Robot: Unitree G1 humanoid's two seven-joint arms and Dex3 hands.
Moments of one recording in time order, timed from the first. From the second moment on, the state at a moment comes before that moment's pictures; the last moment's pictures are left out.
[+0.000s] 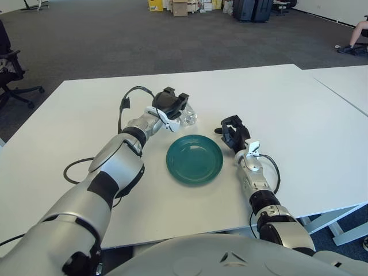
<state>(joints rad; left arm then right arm) -0.95 0.17 -0.68 1.41 0.95 -0.13 0.53 -0.30 0.09 -0.06 0.80 0.02 -0.43 0.00</state>
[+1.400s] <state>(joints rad) -0.99 0.19 -0.72 1.41 0.99 -0.09 0.55 -0.30 0.10 -0.07 0.81 0.02 -0.45 0.02</state>
